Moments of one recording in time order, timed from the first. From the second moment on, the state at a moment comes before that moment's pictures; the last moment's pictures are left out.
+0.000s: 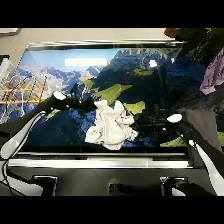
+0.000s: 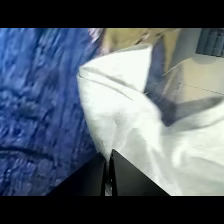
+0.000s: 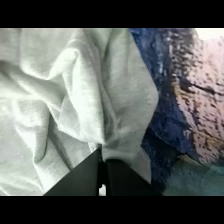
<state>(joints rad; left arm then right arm) -0.20 -1.75 1.27 0.61 -0.86 -1.41 0.12 -1.26 0.68 -0.51 0.90 1.49</state>
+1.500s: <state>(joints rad) 0.00 -0.93 1.66 1.13 -1.17 -1.71 0.12 -1.01 1.79 -1.12 1.03 1.77</state>
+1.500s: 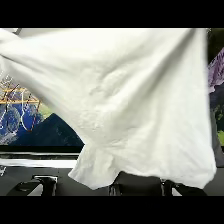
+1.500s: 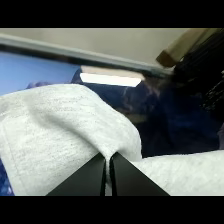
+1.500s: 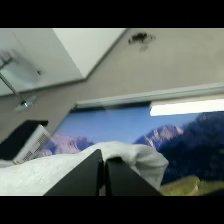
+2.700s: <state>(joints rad) 0.02 -1.66 1.37 1.13 -0.97 -1.70 -0.15 -1.64 1.70 -0.95 1.36 1.61</state>
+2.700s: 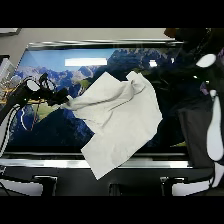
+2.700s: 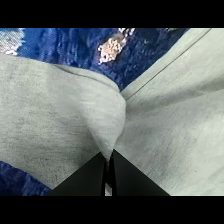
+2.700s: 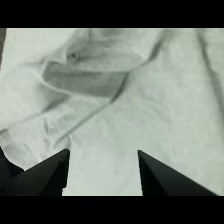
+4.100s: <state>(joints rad) 0.02 -1.66 1.37 1.13 -1.11 -1.70 0.41 -0.94 0.29 -0.75 0.72 1.99</state>
